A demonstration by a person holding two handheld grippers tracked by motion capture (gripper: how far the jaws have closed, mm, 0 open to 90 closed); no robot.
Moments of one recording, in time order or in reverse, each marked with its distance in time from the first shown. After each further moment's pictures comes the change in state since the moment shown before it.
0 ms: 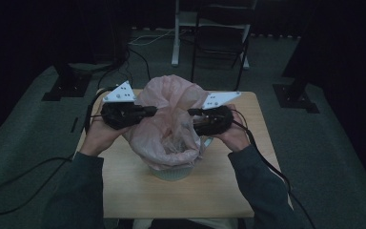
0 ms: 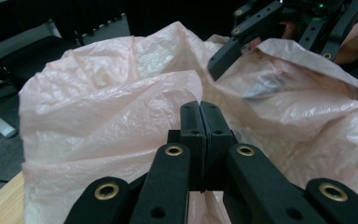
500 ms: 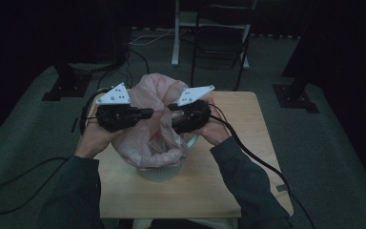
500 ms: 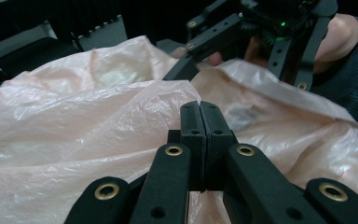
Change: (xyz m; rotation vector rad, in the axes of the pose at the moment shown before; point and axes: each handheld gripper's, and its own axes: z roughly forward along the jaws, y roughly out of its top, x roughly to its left) left arm -0.003 -0.004 -0.009 -0.011 -0.027 0.007; right arm 0.014 0.035 0.044 0.003 0.056 -0.090
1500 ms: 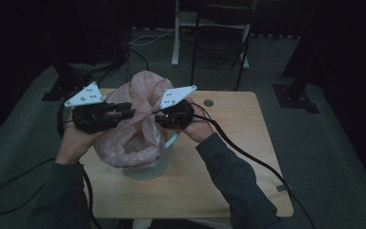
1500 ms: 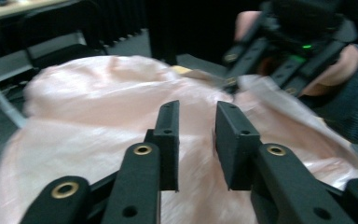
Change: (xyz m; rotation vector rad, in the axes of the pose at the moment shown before) left arm 0.018 -0.027 -0.053 -0.085 0.128 -0.097; right arm 0.014 0.023 0.023 -0.071 0.098 -0.102
